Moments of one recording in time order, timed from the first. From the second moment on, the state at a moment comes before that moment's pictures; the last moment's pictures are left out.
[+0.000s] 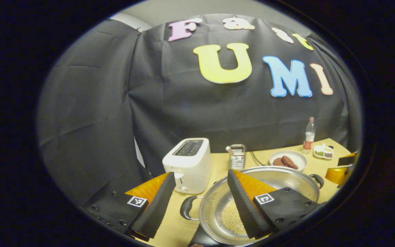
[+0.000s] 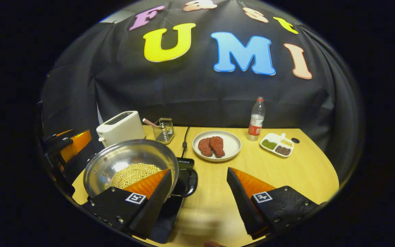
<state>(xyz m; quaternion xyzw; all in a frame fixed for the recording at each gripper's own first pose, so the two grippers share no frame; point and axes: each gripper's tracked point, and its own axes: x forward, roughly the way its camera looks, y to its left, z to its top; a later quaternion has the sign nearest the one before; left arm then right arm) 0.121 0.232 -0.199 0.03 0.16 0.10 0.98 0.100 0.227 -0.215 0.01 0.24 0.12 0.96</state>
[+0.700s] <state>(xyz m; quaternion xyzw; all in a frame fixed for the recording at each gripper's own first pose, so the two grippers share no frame) 0.008 -0.053 -0.050 0.01 0.07 0.05 1.00 0.006 -0.023 -0.088 -0.02 0.09 0.10 0.99</state>
